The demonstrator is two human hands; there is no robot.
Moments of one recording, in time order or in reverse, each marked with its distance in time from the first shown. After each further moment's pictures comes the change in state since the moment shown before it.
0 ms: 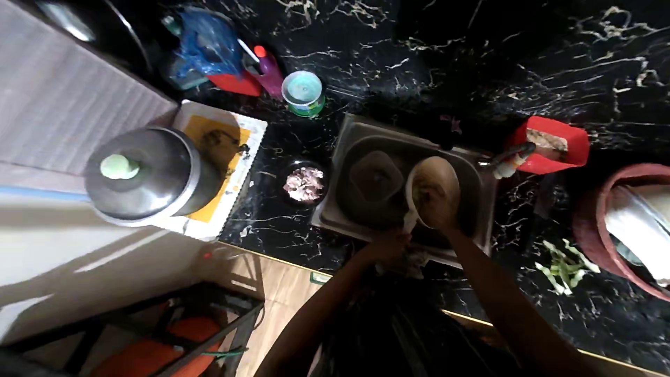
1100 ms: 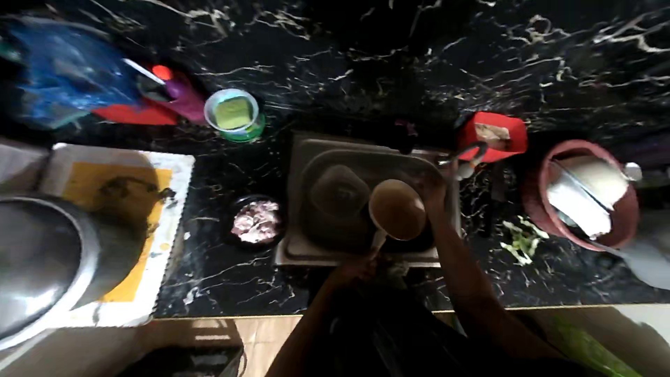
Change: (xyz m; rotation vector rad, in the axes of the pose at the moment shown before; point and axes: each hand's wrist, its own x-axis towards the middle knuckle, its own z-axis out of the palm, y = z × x) left_hand 0.041 -0.044 -0.009 -0.555 -0.215 -0.134; right_hand 0.028 0.002 -0.050 0.708 0.377 0.433
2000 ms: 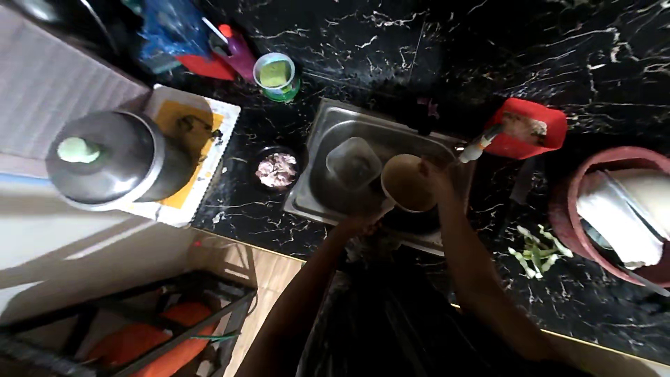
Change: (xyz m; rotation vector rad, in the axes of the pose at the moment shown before) left_hand 0.001 0.036 0.048 0.246 0.327 0.136; right_hand 0.011 -0.006 -0.006 0.115 -0.281 0.181
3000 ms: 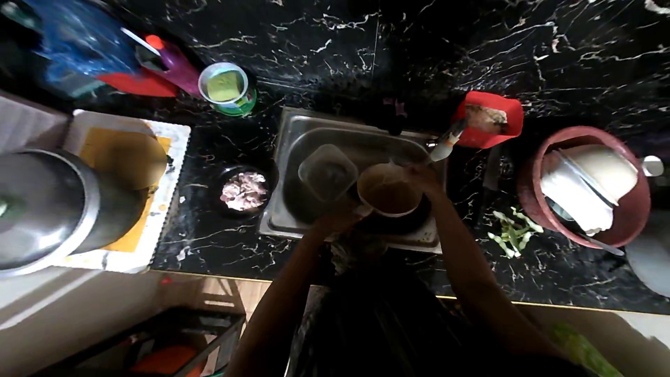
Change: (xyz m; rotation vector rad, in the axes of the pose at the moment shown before) left_hand 0.021 0.017 -0.036 0.624 0.011 -0.046; right_hand 0.000 0.020 -0.052 -0.625 -0.168 -0.201
